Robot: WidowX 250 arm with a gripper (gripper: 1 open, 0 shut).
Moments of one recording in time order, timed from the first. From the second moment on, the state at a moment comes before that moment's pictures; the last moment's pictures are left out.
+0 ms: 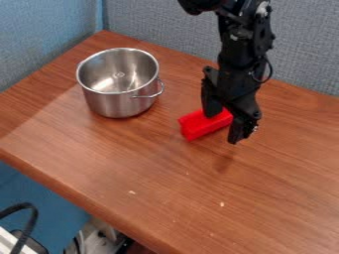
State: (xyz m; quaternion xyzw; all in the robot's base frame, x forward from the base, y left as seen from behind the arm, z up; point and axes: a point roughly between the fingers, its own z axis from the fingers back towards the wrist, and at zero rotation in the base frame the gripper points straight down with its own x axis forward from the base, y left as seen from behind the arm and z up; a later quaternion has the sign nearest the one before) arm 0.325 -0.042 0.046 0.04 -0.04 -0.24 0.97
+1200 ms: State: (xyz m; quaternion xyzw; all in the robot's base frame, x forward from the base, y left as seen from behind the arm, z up) arm 0.332 -0.030 0.028 0.04 -0.04 -0.24 0.97
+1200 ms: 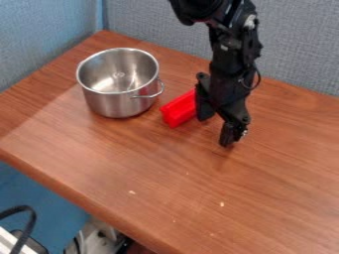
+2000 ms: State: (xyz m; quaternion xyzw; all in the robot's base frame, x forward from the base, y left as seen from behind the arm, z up) arm 0.329 -0.026 0.057 0.02 -0.07 -0.23 0.97
